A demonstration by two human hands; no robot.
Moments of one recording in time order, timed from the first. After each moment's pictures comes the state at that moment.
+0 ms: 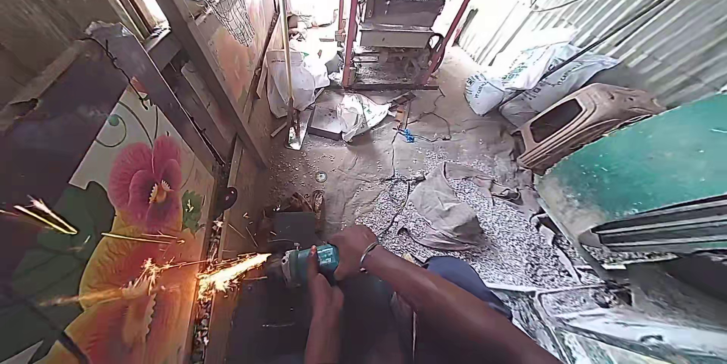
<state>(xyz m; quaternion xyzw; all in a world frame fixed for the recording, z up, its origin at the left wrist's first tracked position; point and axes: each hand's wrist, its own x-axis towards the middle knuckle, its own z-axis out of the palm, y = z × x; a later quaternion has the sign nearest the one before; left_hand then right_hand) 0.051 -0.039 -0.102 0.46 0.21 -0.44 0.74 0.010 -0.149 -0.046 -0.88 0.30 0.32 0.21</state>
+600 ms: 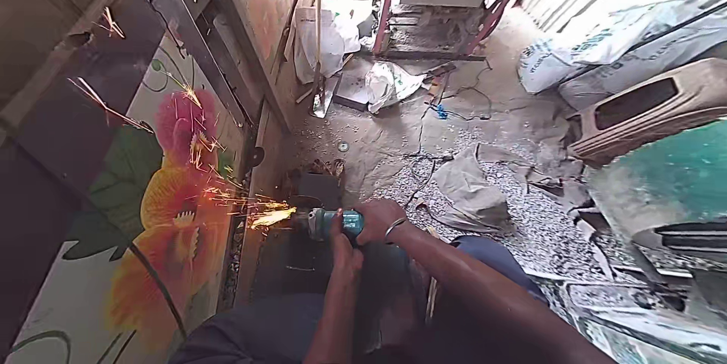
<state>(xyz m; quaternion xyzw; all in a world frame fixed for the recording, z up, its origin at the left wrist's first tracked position) 0.052 -0.035 -0.093 0.44 0.23 -0.46 0.73 0.004 -0.135 -0.037 -0.86 0.34 0.33 0.21</state>
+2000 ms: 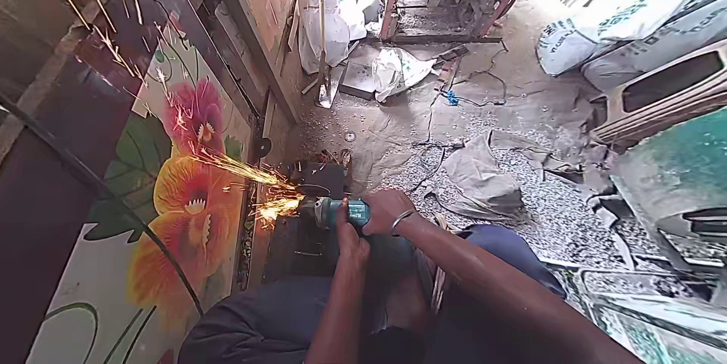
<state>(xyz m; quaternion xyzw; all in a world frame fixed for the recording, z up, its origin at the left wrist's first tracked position) 0.049 -0.029 -0.096 0.44 0.23 -0.47 0.73 0.000 -0.125 -0.029 -0.85 0.34 0.33 0.20</state>
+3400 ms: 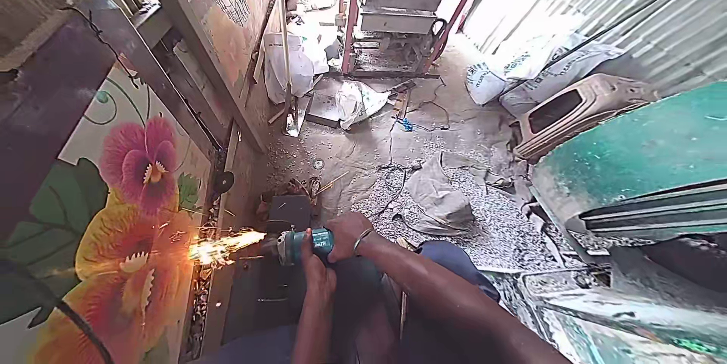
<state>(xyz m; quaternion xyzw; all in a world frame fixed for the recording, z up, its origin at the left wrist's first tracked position) 0.048 -0.037 -0.103 0.44 0.19 -0.45 0.75 0.004 -0.141 -0.044 -0.87 0.31 0.32 0.21</state>
